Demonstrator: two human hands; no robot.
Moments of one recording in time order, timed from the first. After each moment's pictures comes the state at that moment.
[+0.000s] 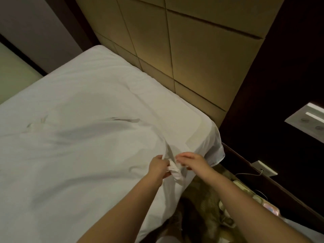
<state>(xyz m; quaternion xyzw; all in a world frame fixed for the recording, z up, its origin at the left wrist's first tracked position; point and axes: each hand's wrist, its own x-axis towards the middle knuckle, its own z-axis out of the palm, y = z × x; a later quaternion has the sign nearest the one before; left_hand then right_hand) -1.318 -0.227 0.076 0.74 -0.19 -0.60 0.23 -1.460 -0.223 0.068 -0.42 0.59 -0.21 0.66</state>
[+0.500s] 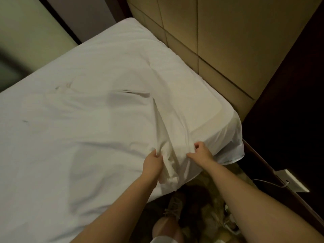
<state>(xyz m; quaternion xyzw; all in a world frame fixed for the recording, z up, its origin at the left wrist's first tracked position) -1.328 -0.173 0.038 0.82 -0.24 -0.45 0.27 -1.471 -0.247 -0.050 -0.51 0.64 -0.06 0.57</state>
